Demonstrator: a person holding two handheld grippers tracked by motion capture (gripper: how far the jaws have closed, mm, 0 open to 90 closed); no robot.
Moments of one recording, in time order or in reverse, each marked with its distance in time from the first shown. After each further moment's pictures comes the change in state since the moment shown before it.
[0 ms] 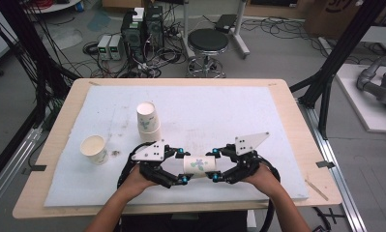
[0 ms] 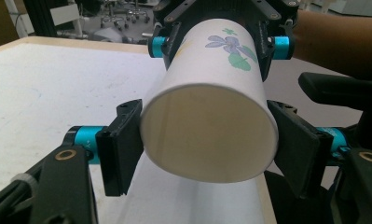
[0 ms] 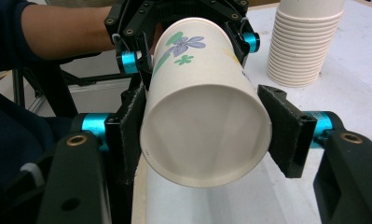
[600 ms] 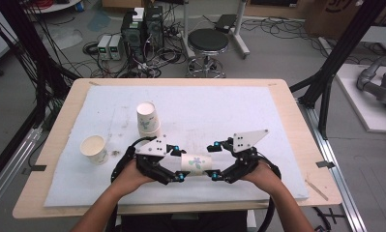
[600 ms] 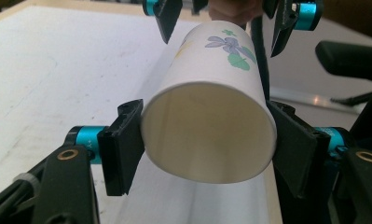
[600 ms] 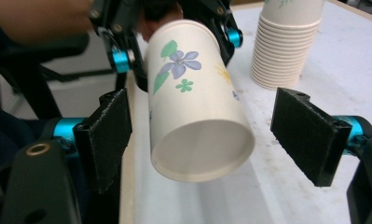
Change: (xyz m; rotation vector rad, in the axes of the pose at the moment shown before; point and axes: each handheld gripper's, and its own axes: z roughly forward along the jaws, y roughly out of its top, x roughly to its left) left arm -0.001 0.030 -0.008 0.247 0.064 0.033; right arm 0.003 0.016 0.000 0.044 -0.080 -0.025
